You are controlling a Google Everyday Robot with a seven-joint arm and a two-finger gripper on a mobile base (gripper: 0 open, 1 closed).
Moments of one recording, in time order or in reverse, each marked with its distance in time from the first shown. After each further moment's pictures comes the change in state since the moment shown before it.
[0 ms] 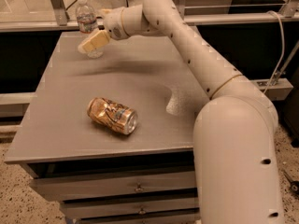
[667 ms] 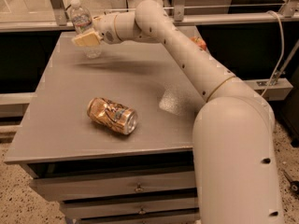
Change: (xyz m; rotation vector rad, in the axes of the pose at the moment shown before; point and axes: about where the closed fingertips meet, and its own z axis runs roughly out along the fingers) arm 0.001 0.003 0.026 0.038 -0.035 0.063
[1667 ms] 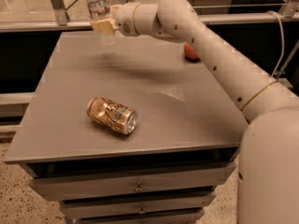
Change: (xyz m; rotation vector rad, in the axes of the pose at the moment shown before) arm -0.031 -0.012 -0.075 0.140 -0.074 0.006
